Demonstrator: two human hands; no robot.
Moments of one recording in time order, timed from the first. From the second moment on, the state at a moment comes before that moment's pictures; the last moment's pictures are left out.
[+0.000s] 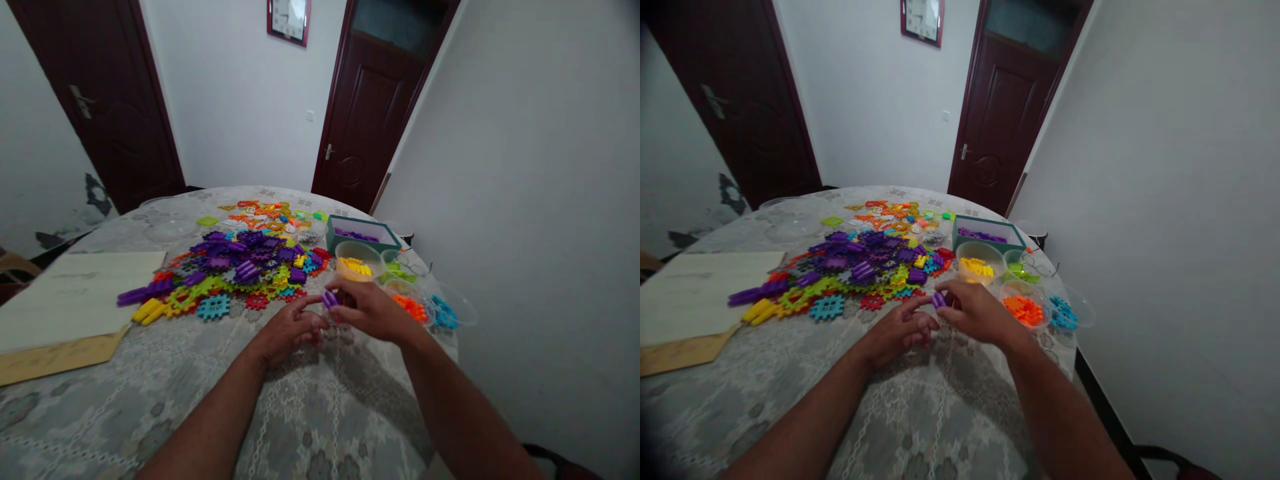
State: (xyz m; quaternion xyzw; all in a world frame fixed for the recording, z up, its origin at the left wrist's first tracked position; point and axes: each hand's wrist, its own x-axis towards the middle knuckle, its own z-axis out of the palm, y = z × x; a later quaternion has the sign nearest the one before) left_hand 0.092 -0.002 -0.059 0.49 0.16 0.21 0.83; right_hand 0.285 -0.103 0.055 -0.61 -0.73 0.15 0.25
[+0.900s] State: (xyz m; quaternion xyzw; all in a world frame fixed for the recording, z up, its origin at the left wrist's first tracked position) left_hand 0.093 0.001 -0.067 0.62 0.12 0.15 0.76; right_hand 0.358 -0.175 -0.054 -0.73 -0.59 -0.23 0.26
